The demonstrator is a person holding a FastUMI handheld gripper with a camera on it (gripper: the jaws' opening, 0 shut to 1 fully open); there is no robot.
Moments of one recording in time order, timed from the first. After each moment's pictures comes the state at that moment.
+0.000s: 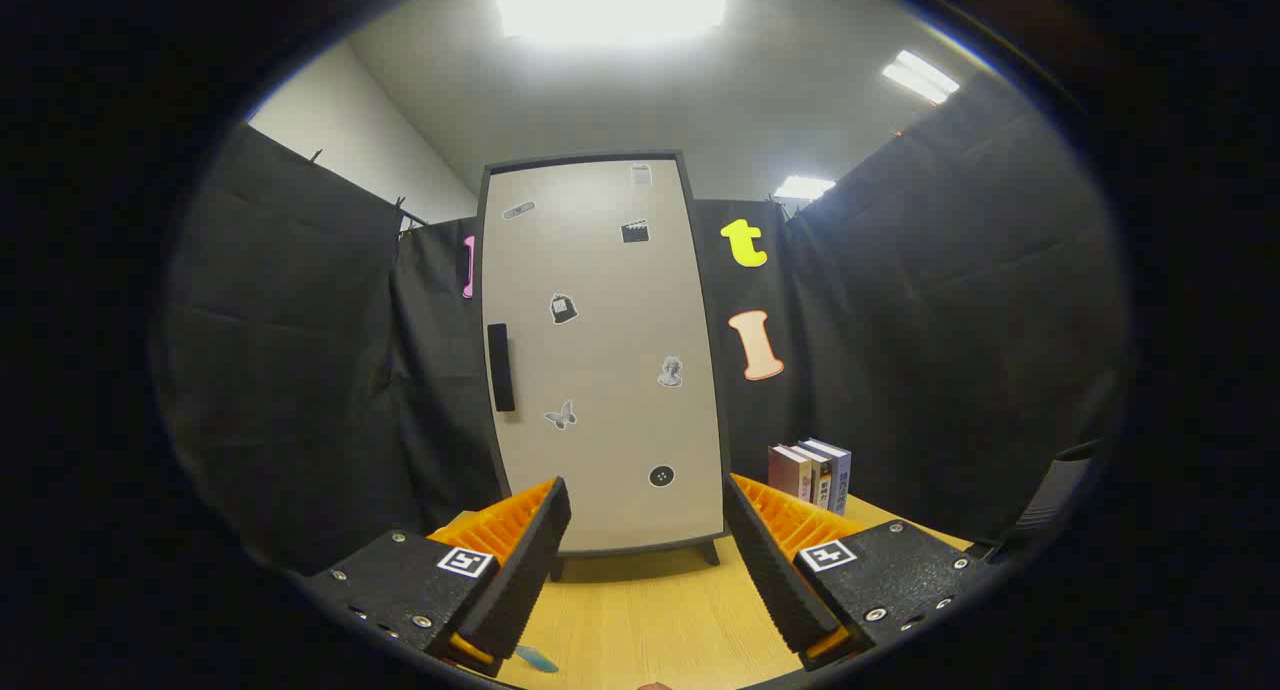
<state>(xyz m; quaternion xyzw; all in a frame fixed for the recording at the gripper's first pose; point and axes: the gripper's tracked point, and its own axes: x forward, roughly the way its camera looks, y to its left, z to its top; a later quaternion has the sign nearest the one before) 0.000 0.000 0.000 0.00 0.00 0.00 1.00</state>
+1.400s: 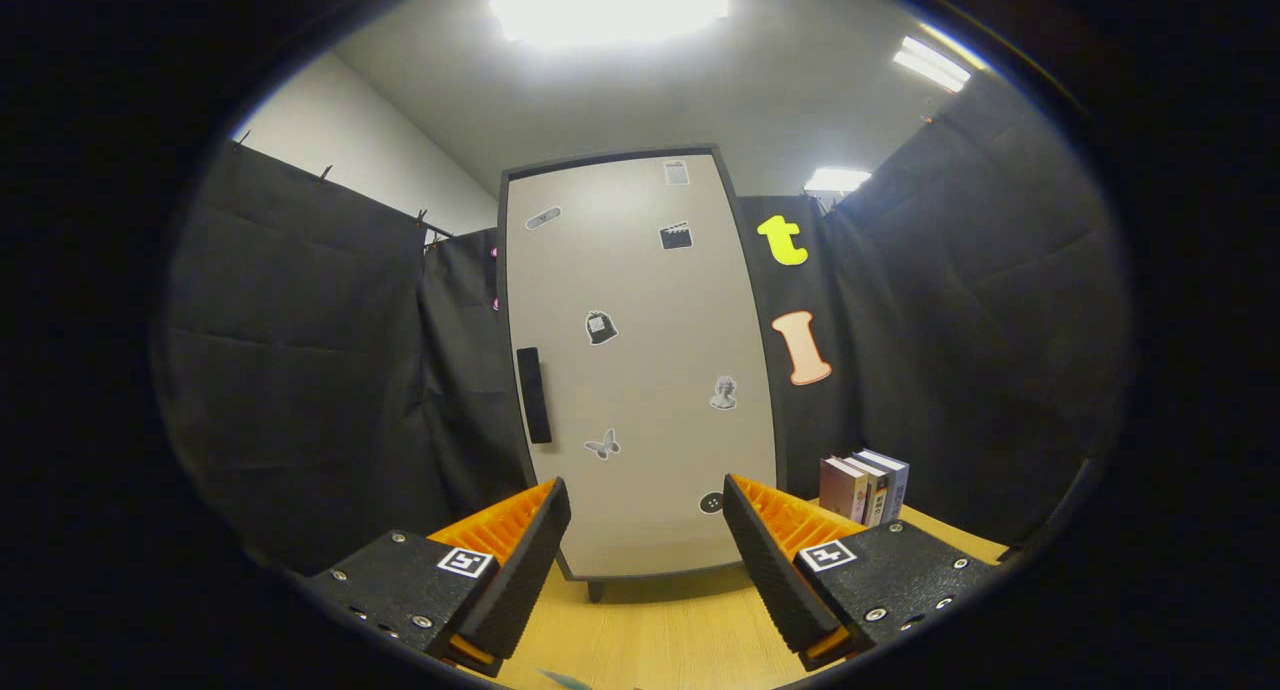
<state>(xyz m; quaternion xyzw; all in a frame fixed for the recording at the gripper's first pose) 0.064 0.042 0.035 0.01 -0.01 0.06 1.00</state>
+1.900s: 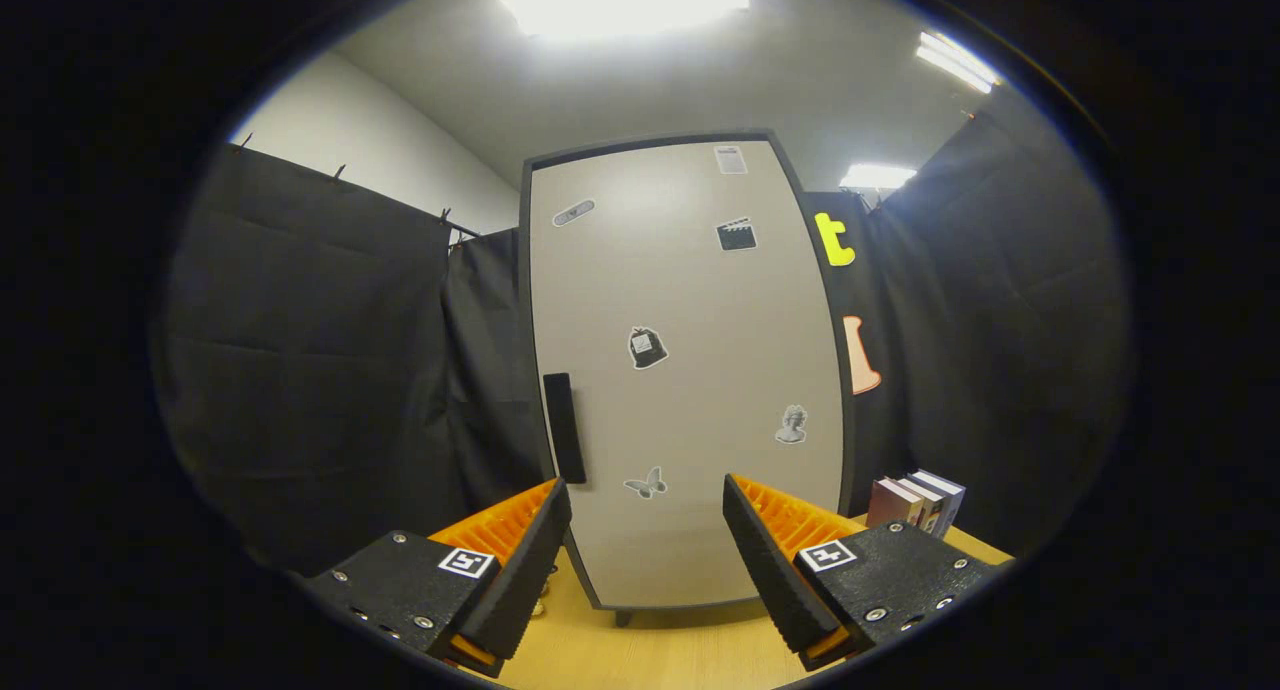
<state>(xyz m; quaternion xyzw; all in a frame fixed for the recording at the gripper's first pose) 0.138 0.094 0.061 0.01 0.00 0.11 0.99</state>
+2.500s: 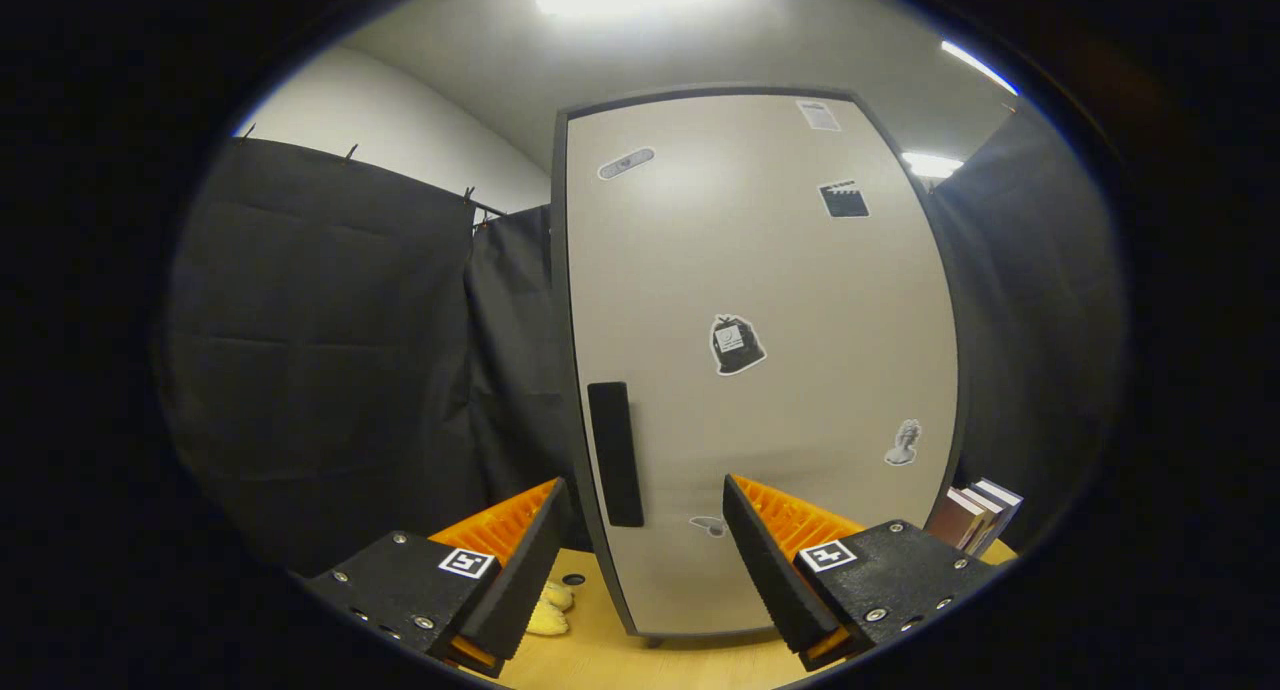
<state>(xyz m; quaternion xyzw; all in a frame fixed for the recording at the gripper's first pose) 0.227 0.173 0.057 -0.01 0.03 0.15 0.99</state>
